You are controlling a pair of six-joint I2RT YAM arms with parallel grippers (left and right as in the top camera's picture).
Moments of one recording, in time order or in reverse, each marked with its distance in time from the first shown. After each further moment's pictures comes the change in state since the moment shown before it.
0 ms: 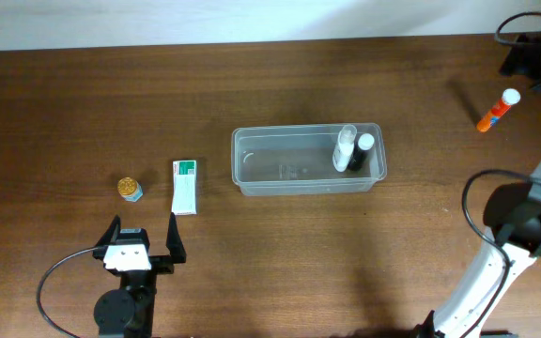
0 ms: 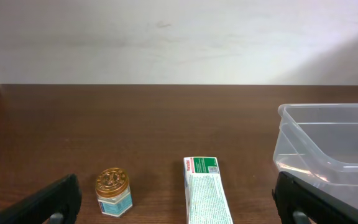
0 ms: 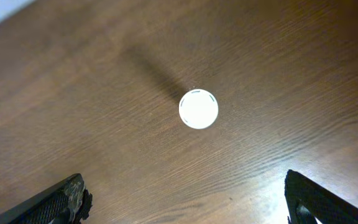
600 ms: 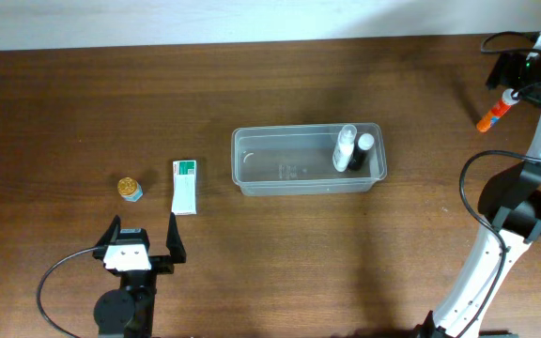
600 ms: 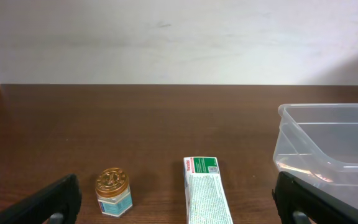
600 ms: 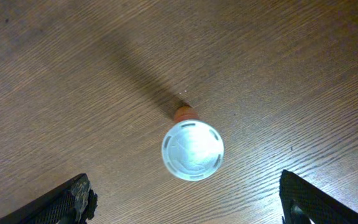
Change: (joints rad) left arm 0.000 0.000 0.000 0.000 0.000 0.000; right arm -0.008 0.139 0.000 0.060 0.032 -0.005
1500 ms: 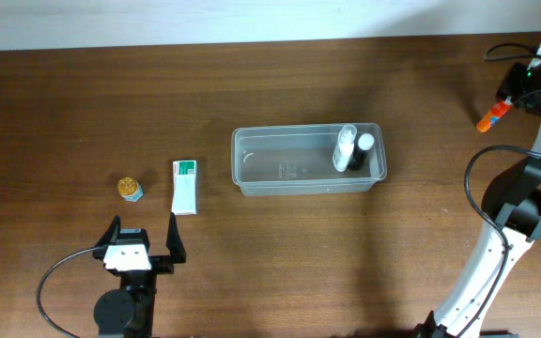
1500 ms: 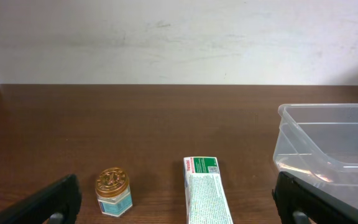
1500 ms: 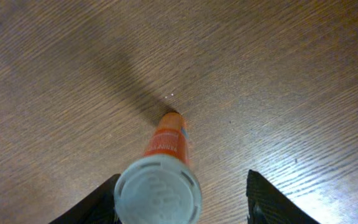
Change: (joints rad) left arm 0.000 0.000 0.000 0.000 0.000 0.000; right arm -0.034 0.050 -0.040 0.053 -0.021 -0.029
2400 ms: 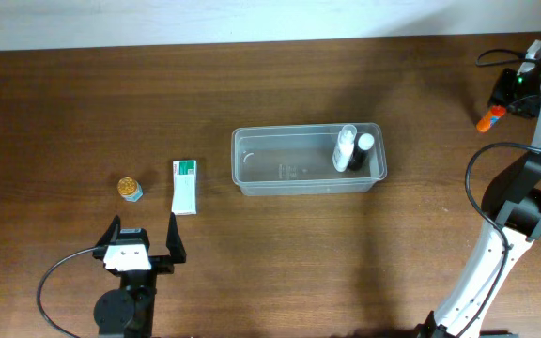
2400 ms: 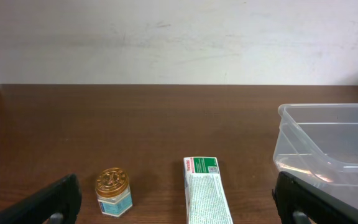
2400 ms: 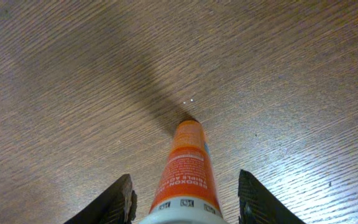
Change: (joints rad) left arm 0.000 0.000 0.000 0.000 0.000 0.000; right arm 0.000 0.002 -0.097 0.090 -0.064 -0.037
